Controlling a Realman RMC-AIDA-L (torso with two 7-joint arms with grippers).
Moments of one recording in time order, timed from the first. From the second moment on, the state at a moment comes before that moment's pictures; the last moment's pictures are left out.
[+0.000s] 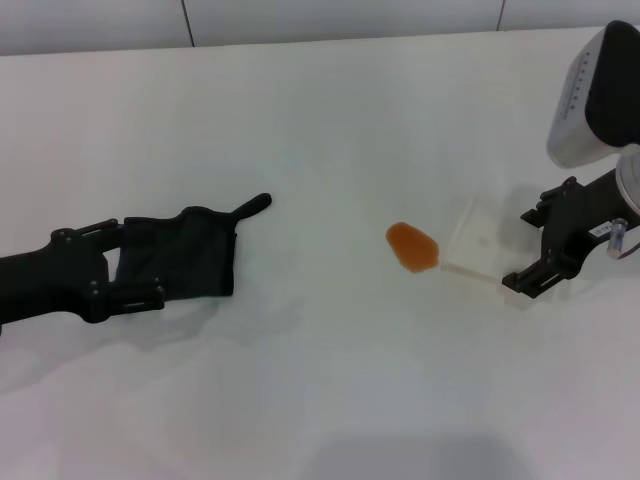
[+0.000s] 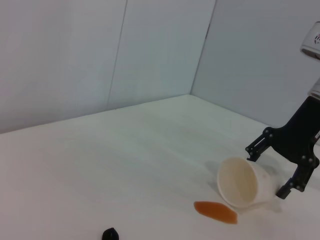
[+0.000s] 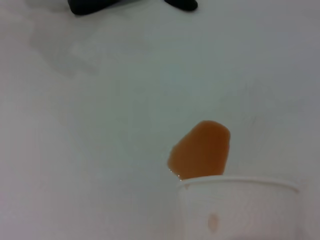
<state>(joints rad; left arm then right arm) -0.36 -2.05 0.66 0.76 2.00 1.64 -1.42 0.54 2.01 -1.42 -1.30 -2.50 -1.44 2.13</state>
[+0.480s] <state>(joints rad) -0.36 -2.05 0.66 0.76 2.00 1.64 -1.42 0.54 2.01 -1.44 -1.29 -2.52 -1.39 2.14</state>
